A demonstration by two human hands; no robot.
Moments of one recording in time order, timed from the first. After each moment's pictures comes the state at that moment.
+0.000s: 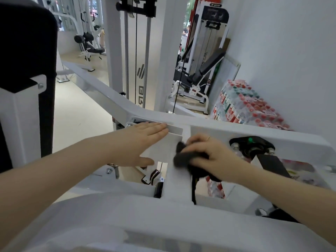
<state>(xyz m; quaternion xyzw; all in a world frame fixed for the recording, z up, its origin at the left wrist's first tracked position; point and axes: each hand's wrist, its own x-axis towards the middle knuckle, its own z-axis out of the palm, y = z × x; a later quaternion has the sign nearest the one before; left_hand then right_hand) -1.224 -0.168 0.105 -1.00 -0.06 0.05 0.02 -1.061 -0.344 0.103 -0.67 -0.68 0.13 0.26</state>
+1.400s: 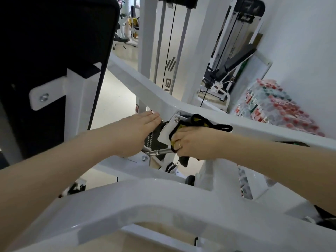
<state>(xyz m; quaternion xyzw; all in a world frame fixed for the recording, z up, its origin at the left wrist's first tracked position) -1.313 -0.137 0.106 -0.97 -0.24 0.08 -0.01 -1.113 -0.214 0.088 -0.37 -0.87 -0.16 -0.27</state>
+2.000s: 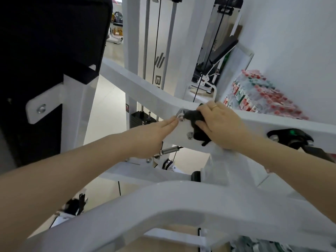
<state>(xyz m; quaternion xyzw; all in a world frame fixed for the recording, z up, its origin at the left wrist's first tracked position) -1.296 -0.120 0.088 -0.98 -0.14 0.03 -0.15 -1.120 -0.243 0.109 -0.75 -0.63 -0.19 -0.03</state>
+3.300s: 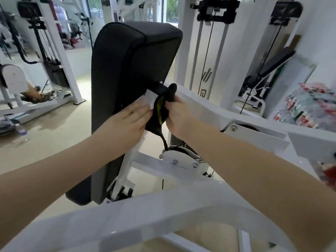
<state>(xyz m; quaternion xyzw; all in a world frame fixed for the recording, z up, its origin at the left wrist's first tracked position) -1.469 -0.073 0.106 -0.89 -0.20 -0.01 0.42 -1.304 -0.104 0.121 -0.46 -0.26 0.52 0.67</state>
